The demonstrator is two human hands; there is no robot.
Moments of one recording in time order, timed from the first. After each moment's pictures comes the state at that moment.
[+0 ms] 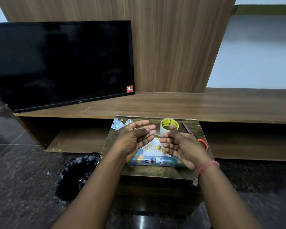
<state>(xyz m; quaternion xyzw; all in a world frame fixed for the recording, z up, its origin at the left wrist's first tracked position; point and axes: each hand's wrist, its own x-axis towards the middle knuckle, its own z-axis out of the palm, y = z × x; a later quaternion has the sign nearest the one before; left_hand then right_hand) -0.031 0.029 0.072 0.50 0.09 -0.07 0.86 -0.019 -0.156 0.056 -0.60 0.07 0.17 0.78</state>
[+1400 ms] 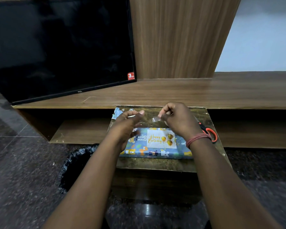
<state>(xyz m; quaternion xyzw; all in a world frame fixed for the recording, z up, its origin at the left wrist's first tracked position) 0.000 0.054 0.048 0.67 0.17 -0.03 0.72 0.038 -0.128 0.062 -0.88 -0.08 -0.02 0.46</state>
